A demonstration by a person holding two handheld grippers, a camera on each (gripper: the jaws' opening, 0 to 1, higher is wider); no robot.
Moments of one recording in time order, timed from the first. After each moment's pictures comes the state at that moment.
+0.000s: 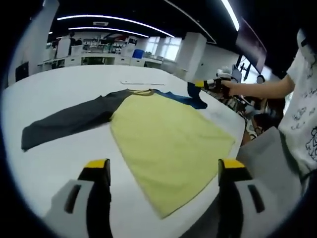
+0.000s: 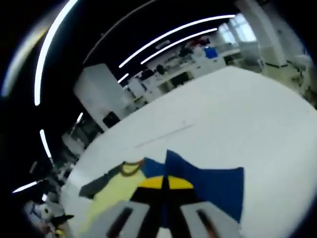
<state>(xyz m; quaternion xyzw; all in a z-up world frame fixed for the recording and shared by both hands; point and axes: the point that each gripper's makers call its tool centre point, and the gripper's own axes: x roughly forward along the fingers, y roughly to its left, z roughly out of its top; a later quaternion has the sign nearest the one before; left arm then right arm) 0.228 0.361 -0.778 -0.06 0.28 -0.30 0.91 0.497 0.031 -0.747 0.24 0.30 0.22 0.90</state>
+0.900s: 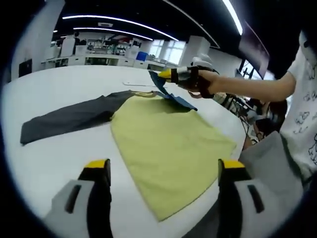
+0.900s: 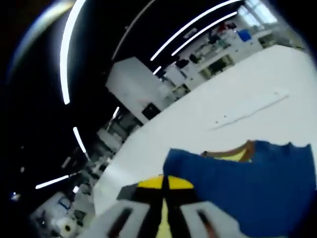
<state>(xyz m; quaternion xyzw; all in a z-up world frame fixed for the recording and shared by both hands) 0.232 0.358 -0.782 -0.08 0.27 -0.29 0.91 0.487 0.267 -0.730 0.29 0.29 0.37 0.83</state>
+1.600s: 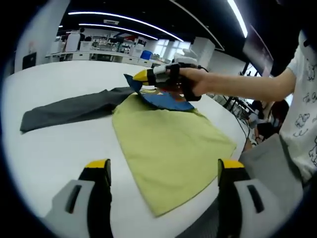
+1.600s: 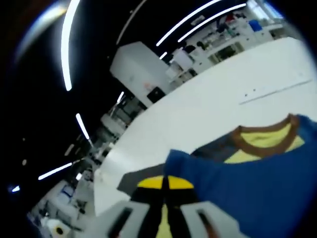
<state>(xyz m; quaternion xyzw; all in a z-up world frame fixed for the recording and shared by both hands) 0.224 0.360 -0.791 -0.10 0.28 -0.27 0.91 0.468 0.346 -0.782 0.24 0.35 0.40 0.81</state>
